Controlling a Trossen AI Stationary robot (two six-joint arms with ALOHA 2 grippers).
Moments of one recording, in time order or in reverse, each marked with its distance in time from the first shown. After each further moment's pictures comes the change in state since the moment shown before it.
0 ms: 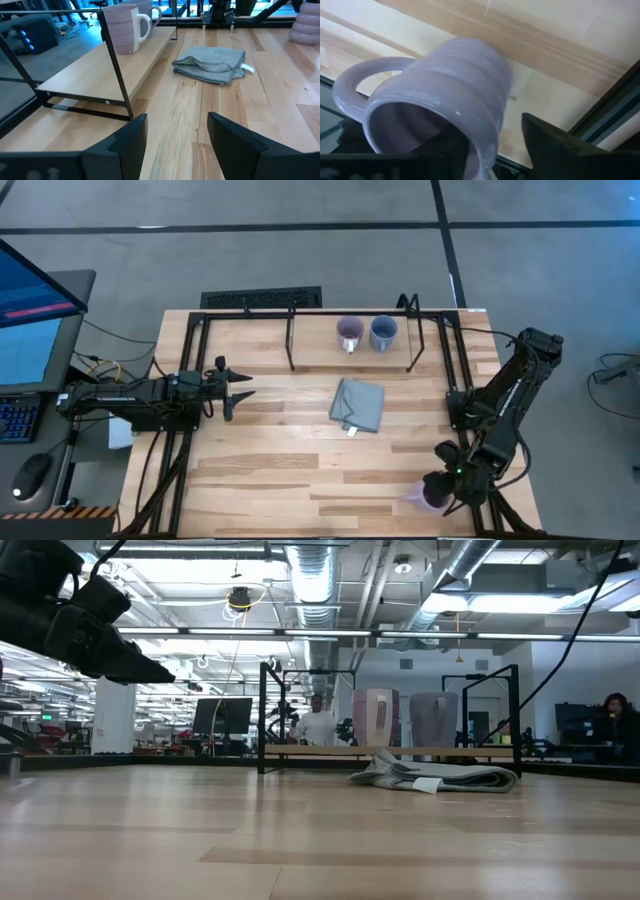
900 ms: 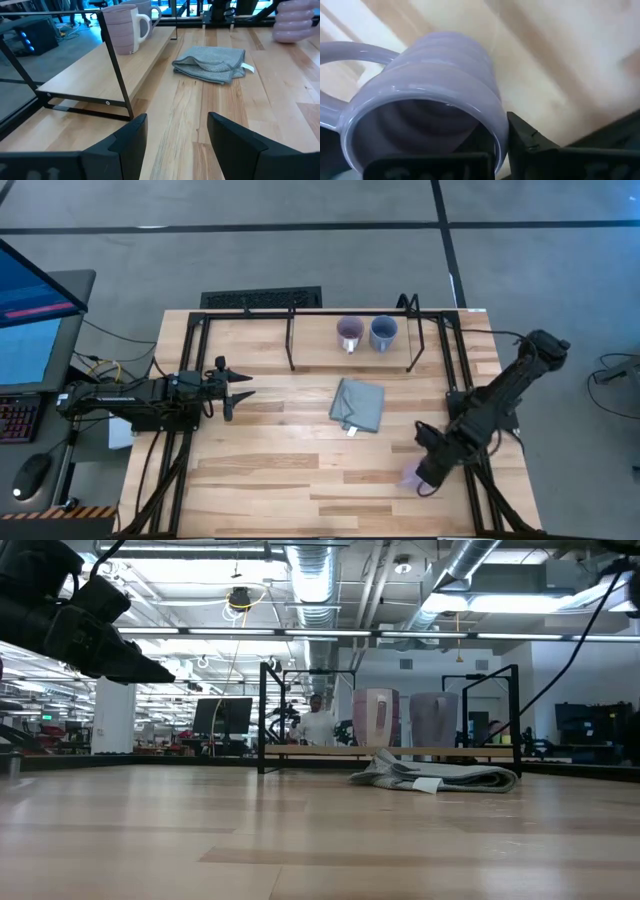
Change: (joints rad) left arm 0.000 0.000 0.000 0.000 0.000 0.010; right arm -0.286 -0.002 0.011 -0.199 -0.071 -0.724
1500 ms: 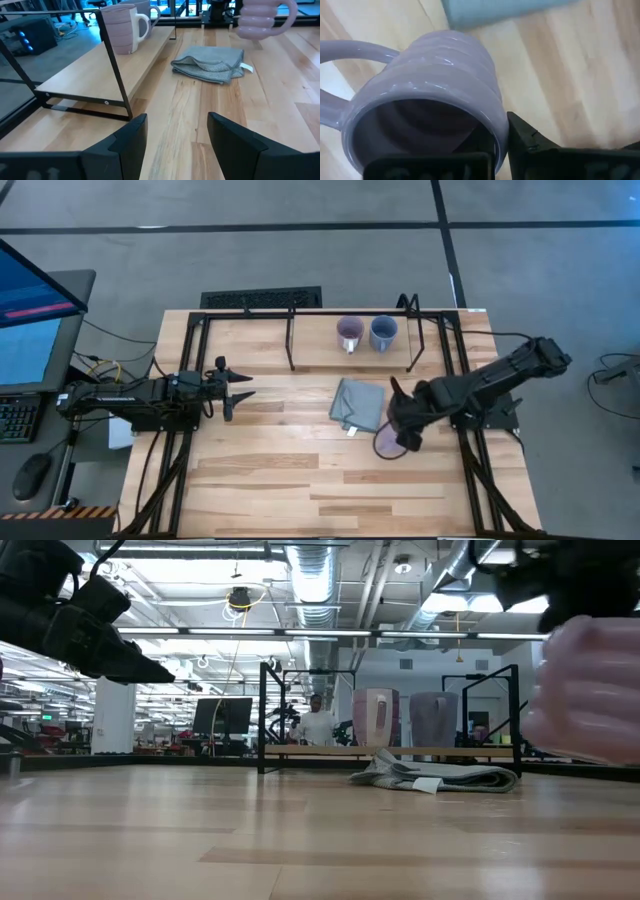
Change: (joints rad) left arm 0.000 0.000 0.000 0.000 0.005 -0.001; right arm -0.450 0.055 0.194 -0.224 0.125 -0.753
